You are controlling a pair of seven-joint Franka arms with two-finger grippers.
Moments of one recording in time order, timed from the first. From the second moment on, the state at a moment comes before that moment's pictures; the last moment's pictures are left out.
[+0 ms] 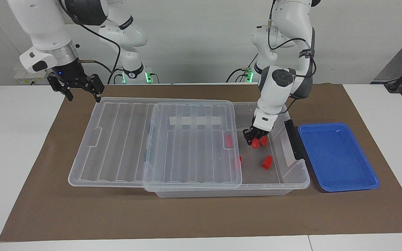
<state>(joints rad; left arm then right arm) -0.20 0.20 -0.20 -2.06 -0.03 2.38 -0.65 -0.08 -0.02 0.08 -1.62 -0.03 1.64 0.09</state>
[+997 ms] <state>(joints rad) -0.21 0.28 -0.20 -2.08 0.00 2.50 -0.65 -0.14 -0.01 0.08 -1.65 -0.03 1.72 0.09</state>
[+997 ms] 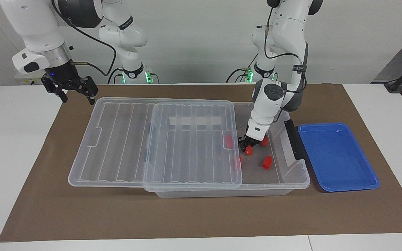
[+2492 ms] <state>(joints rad) -0.23 0.27 -0.19 -2.16 0.21 2.63 -0.75 -0.23 0.13 0.08 -1.84 -0.03 2.12 0.02</state>
